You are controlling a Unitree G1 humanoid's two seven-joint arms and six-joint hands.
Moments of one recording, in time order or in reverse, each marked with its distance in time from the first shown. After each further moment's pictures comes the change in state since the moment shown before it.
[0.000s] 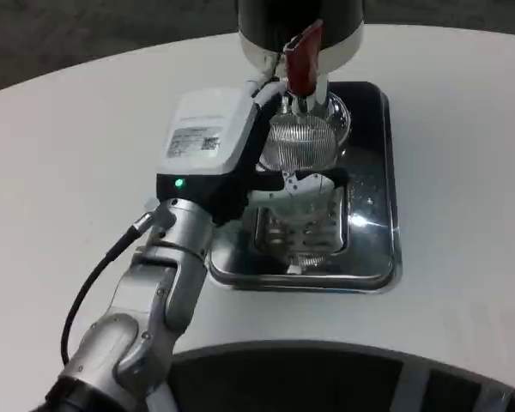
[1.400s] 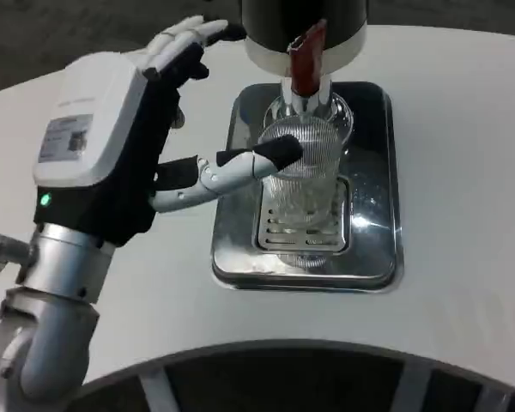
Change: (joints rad) left arm 0.392 0.110 0.318 -0.728 -0.231 -0.076 -0.218; right arm -0.102 -0.045 0.130 0.001 -0.043 0.108 -0.037
